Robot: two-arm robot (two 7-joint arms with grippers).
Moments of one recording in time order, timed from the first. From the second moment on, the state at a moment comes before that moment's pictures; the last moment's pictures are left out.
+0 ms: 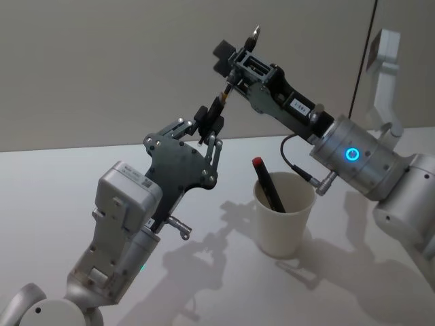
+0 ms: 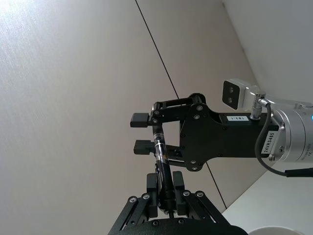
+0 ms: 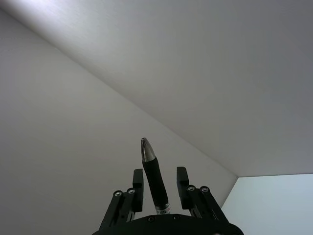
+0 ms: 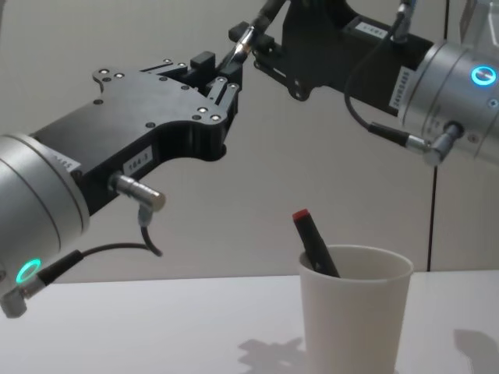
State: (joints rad) left arm 0.04 0.27 0.28 -1.86 0.03 -0.31 -0.16; right arm 0.43 0.22 -0.44 -1.51 1.51 0.42 0.42
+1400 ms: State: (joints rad) left arm 0.04 0.27 0.28 -1.85 0.04 -0.31 -0.16; right arm 0.44 0.22 -0.44 -1.50 1.51 0.42 0.42
